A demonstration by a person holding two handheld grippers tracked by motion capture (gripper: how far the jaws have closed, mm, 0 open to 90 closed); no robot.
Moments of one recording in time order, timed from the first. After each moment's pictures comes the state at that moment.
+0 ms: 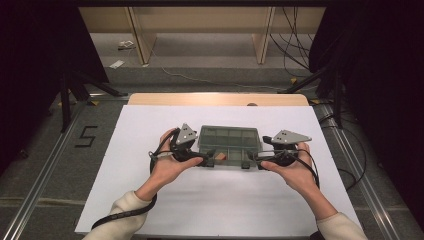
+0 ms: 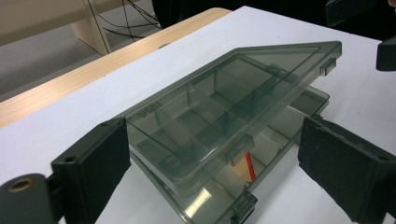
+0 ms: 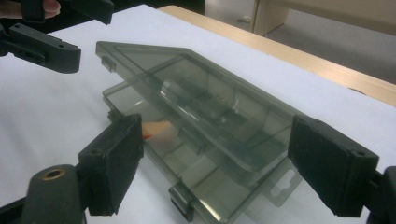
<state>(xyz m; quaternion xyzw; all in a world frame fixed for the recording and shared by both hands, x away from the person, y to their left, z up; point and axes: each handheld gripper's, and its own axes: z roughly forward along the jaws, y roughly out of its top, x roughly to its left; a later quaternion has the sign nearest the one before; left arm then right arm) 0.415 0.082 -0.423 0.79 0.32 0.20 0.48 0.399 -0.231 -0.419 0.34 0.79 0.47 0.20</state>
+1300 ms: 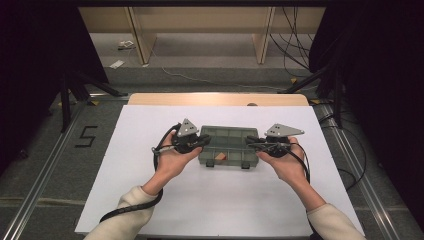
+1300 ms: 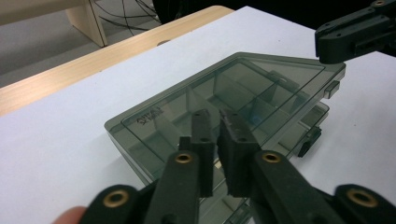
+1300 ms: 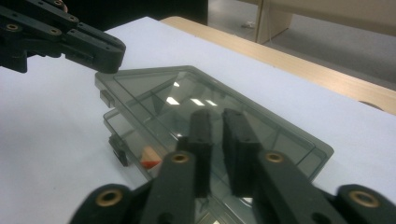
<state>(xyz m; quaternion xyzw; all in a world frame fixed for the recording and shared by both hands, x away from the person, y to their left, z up) 0.426 0.078 -0.418 0.79 0.34 0.17 0.48 0.416 -0.215 -0.415 0.34 0.79 0.48 0.19</state>
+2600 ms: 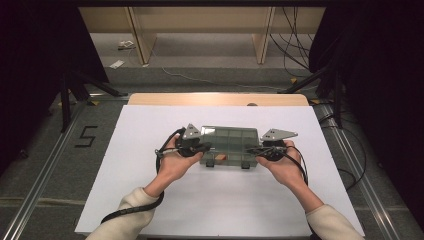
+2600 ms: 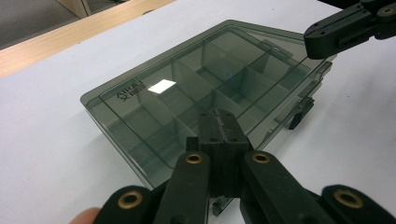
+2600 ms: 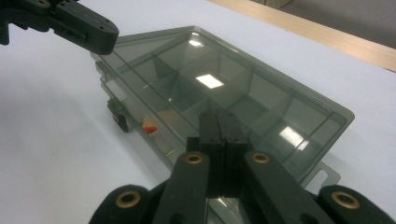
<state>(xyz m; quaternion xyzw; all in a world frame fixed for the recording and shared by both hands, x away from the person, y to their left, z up) 0.423 0.072 -0.427 0.82 0.34 0.14 0.44 0.415 -0.212 -0.431 0.35 0.81 0.44 0.16</state>
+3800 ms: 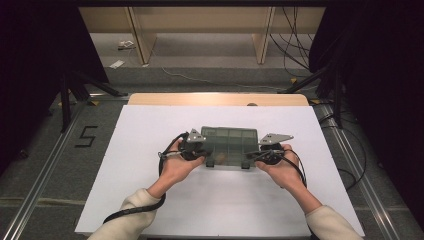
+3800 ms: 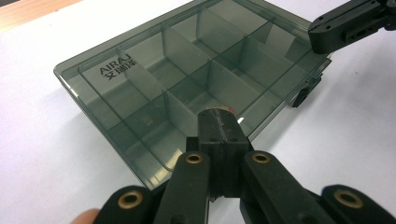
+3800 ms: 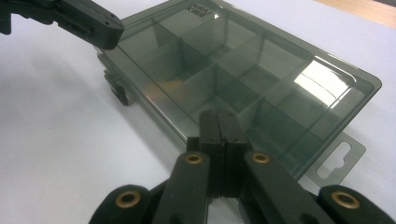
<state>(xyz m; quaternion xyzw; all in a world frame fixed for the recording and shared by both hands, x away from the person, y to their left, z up) 0.426 0.067 -0.447 0.83 0.34 0.12 0.42 0.414 -0.211 -0.447 0.35 0.83 0.41 0.14</state>
